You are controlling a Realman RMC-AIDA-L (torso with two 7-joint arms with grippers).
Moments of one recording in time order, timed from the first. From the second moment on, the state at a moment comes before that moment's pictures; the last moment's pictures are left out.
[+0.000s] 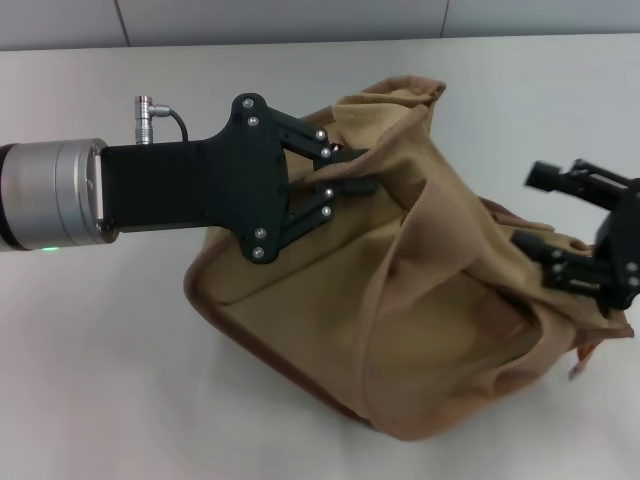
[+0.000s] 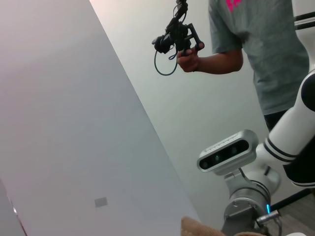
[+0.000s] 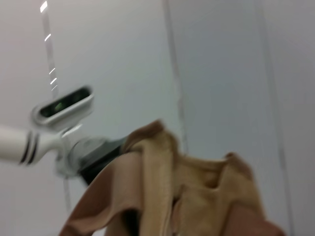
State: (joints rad) left arm -0.50 -2.07 1.14 0.78 1.44 1.75 -0.78; right arm 0.29 2.08 -0.69 -0.69 -1.69 -1.85 1.08
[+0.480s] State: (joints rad) left arm -0.51 -2.07 1.14 0.78 1.44 1.75 -0.78; right arm 0.36 2.09 -0.79 -0.84 -1.79 -1.81 1.08
